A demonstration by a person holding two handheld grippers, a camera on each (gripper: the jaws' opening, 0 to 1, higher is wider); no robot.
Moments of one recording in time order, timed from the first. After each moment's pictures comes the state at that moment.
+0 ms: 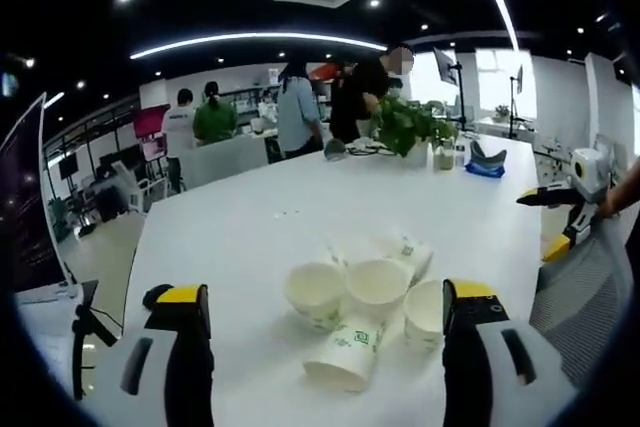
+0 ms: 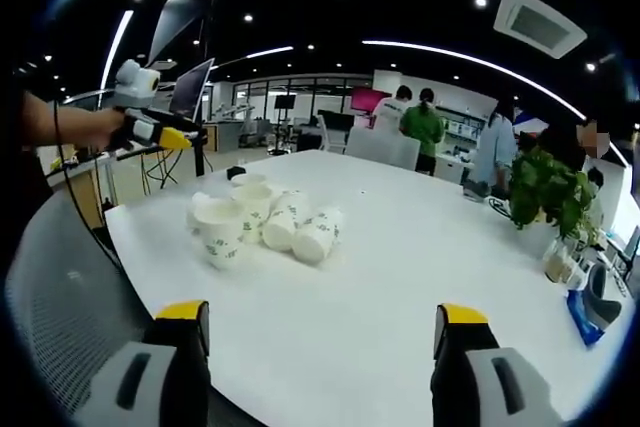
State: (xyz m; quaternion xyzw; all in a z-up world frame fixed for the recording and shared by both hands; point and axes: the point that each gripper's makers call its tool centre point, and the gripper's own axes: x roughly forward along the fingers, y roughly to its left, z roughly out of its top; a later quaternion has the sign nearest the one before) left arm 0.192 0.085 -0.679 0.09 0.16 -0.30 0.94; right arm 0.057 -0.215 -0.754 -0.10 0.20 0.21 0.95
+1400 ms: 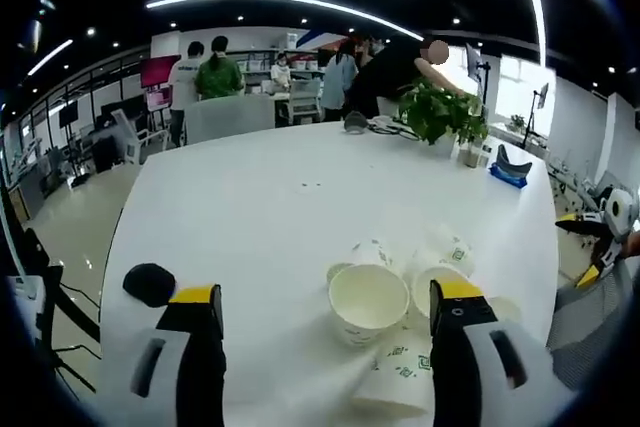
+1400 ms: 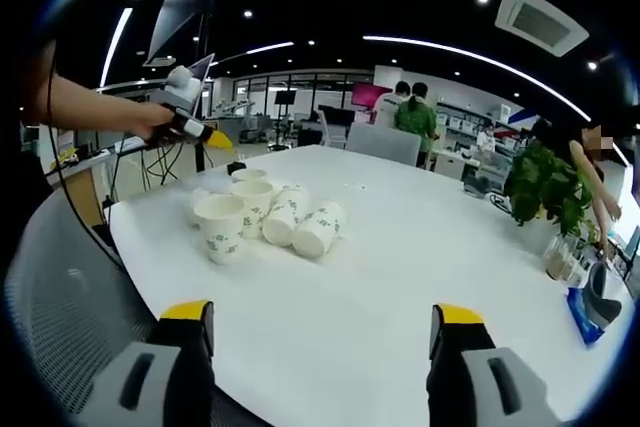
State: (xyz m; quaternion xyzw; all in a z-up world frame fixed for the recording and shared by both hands) left arm 0.272 0.085 -0.714 0.04 0.25 -0.29 0.92; right arm 0.058 -0.219 -0.759 -0.10 0.21 0.21 0.95
